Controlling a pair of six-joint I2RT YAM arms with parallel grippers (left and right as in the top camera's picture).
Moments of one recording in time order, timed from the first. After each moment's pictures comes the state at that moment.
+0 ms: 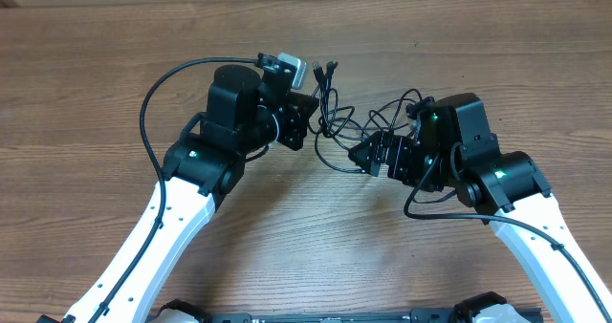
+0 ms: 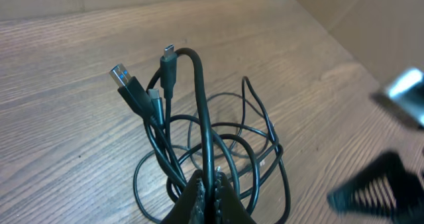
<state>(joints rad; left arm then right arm) -0.41 1.35 1.11 -0.30 0.39 -0.18 0.33 1.21 1.05 -0.81 -0.46 0.61</state>
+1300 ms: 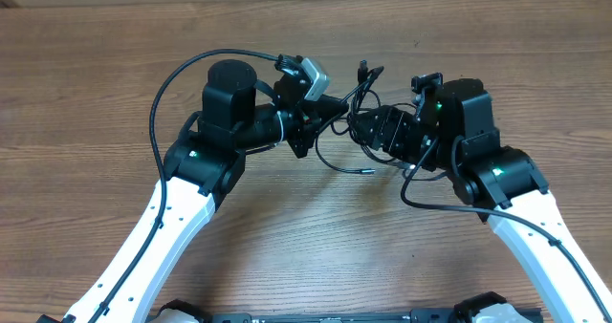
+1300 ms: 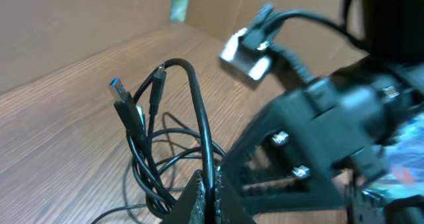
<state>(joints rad) -0.41 1.35 1.11 -0.13 0.76 -0.02 0.33 1.23 1.05 -0.55 -0.44 0.73</state>
